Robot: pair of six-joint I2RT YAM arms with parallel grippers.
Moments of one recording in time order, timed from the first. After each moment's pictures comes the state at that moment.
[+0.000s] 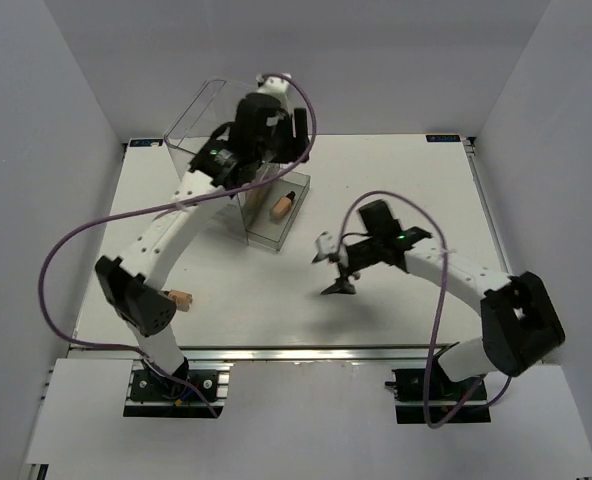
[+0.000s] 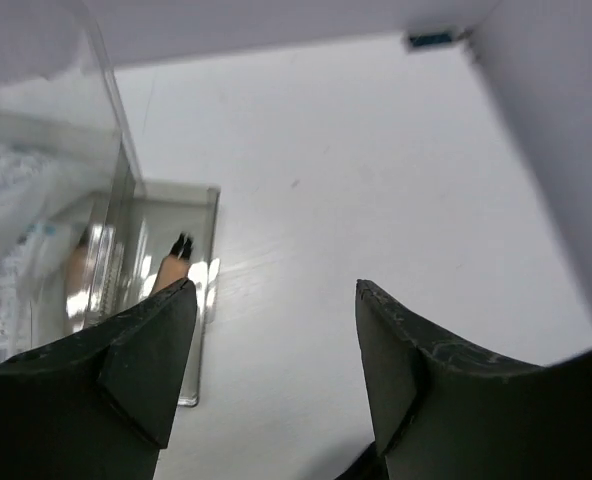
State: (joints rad) left arm -0.63 1.77 1.94 -0.63 -0.19 -0.31; right arm 0.51 1.40 0.89 -0.37 -1.01 -1.03
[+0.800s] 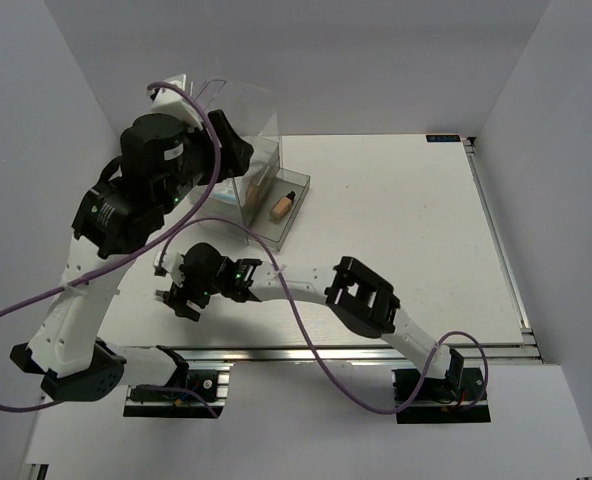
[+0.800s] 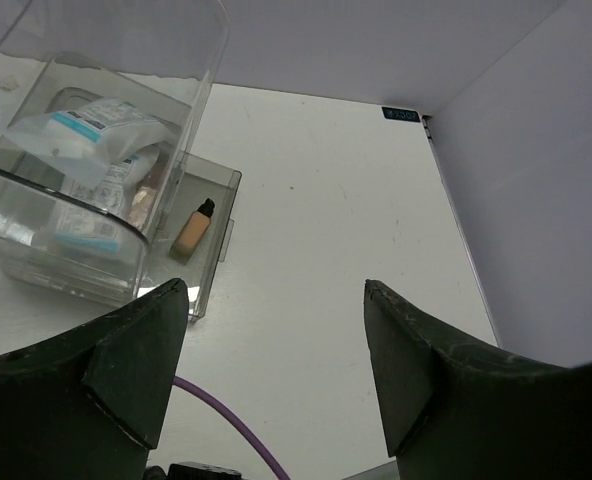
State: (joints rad) left arm -0.62 1.31 1.93 -0.90 -0.27 -0.49; right arm 1.25 2.33 1.85 -0.08 -0.25 -0.09
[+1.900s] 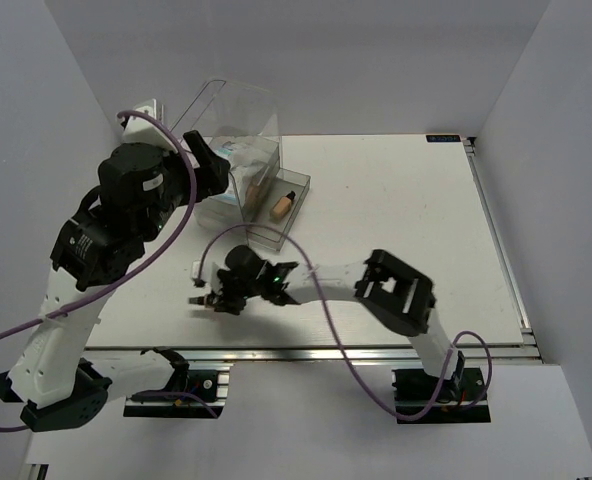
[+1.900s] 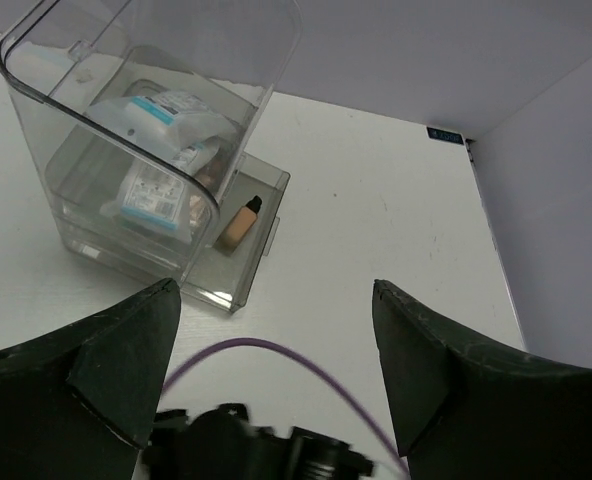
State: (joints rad) left arm -0.62 1.17 1.82 -0.93 -0.39 -0.50; right arm 1.23 2.18 1.48 0.13 -0.27 -0.27
